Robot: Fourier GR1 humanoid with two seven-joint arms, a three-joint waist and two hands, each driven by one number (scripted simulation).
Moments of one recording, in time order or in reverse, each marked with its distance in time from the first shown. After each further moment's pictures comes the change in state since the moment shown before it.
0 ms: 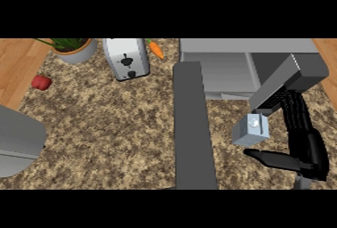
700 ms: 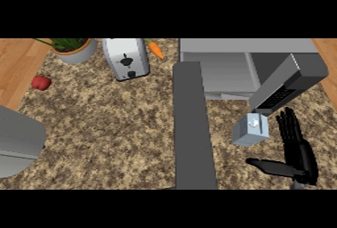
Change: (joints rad) left arm -0.004 -0.052 0.052 -0.010 -0.002 -0.063 0.016; right arm -0.010 -0.041 -0.062 0.344 -0.012 0.087 -0.273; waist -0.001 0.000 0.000
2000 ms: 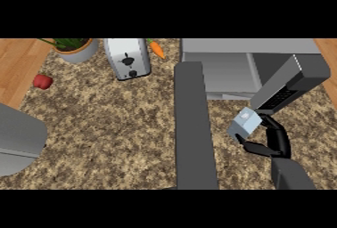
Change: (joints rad) left arm -0.003 -0.027 0.099 0.004 0.063 -0.100 0.038; right arm -0.405 -0.078 -0.056 0.807 0.097 -0.053 -0.539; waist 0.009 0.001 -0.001
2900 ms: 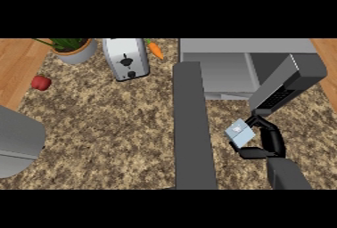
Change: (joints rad) left arm -0.001 0.012 0.053 0.006 0.051 -0.016 0.030; right arm -0.003 0.014 0.053 -0.001 0.021 0.038 -0.089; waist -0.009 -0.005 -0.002
